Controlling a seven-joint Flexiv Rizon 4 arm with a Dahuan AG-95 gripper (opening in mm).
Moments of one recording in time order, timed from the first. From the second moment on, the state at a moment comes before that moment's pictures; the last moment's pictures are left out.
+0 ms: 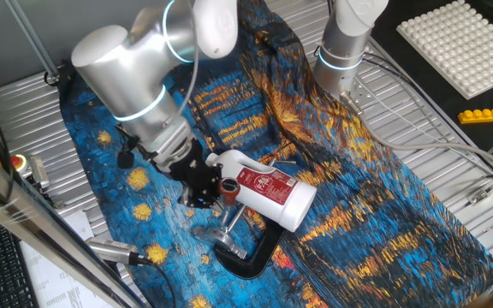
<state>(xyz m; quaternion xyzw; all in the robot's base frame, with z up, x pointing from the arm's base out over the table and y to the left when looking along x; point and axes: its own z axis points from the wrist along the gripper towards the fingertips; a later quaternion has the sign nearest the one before) 0.528 0.269 0.176 -0.84 0.49 0.21 0.13</state>
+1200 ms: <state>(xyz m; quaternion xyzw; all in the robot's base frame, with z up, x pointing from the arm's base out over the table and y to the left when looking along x) 0.527 0.250 0.183 -0.85 0.44 0.24 0.15</state>
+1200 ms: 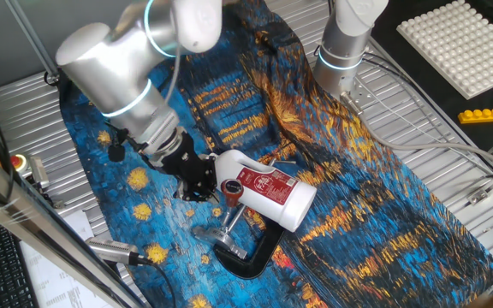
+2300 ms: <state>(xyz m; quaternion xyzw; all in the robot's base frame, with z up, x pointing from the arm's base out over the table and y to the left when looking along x) 0.501 0.261 0.204 -0.83 0.44 0.28 0.19</state>
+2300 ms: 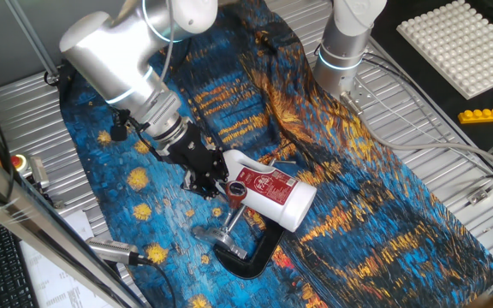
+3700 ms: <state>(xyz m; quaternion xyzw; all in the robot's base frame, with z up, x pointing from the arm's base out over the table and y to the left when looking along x) 0.492 0.280 0.204 -0.83 0.46 0.28 0.18</state>
